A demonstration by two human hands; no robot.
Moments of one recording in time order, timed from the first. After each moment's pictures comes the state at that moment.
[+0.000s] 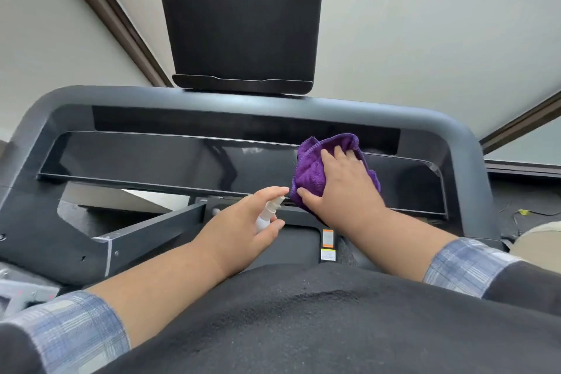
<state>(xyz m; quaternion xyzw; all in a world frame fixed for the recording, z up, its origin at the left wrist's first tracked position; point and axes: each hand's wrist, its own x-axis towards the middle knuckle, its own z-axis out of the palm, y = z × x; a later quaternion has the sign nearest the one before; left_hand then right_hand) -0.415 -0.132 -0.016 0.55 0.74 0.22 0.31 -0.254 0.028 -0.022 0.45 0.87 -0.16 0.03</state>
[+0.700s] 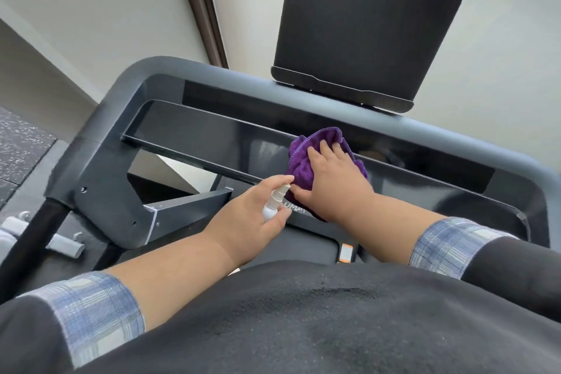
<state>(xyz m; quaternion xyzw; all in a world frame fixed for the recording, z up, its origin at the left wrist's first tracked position) -0.508 -0.197 -0.021 0.47 0.78 0.31 0.27 -0.404 -0.018 -0.018 0.32 0.94 -0.11 0.10</state>
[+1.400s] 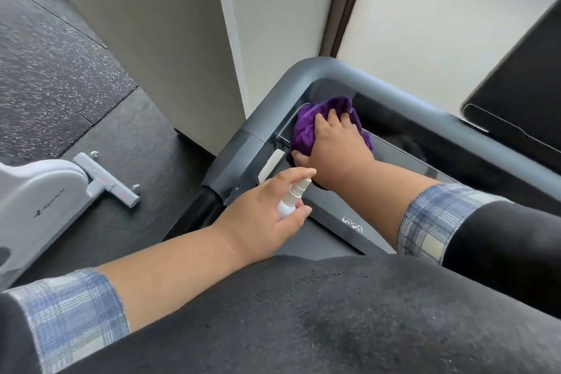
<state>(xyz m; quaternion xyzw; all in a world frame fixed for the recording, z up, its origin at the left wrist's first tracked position) -0.693 -0.343 -0.011 0.39 0.80 0.37 0.26 -0.692 -0.142 -0.024 0.24 0.96 -0.07 0.13</state>
